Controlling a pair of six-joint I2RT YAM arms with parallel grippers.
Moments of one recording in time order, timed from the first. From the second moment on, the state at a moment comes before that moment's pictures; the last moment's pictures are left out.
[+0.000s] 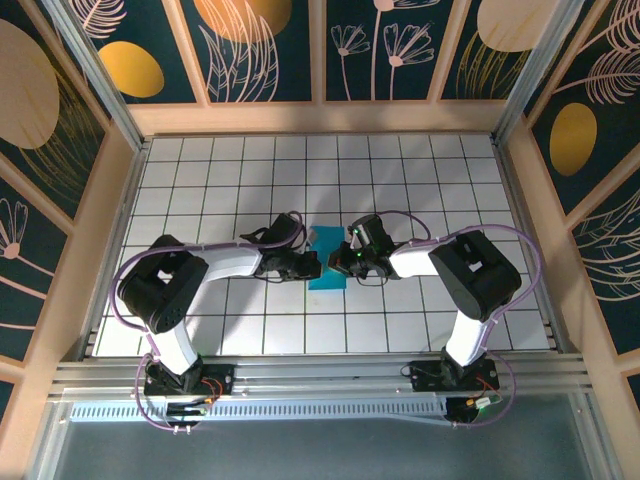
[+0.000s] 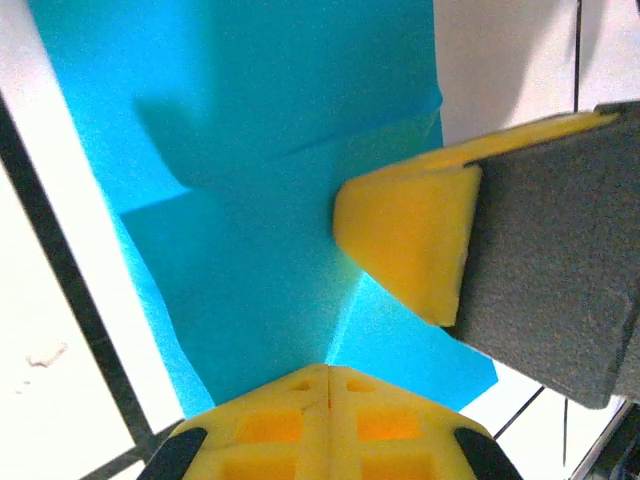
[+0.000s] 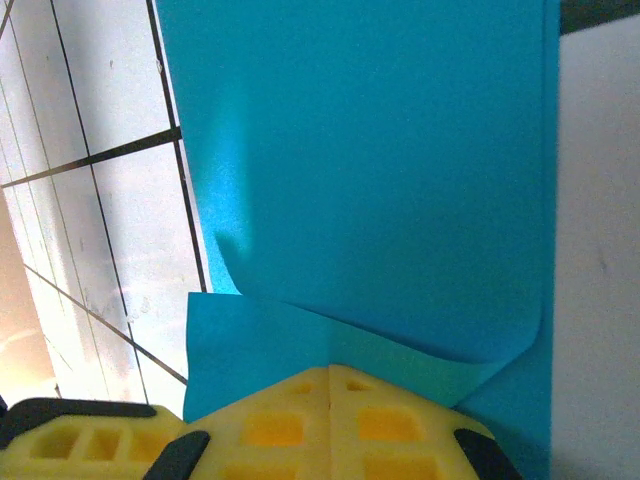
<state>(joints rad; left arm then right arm) -0.67 1.76 0.89 -0.15 0.45 -0.67 0.63 1.78 0.74 0.19 -0.44 0.94</state>
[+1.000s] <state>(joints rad) -0.67 1.75 0.89 -0.15 0.49 -0.61 0.63 1.78 0.74 0.19 -0.44 0.94</state>
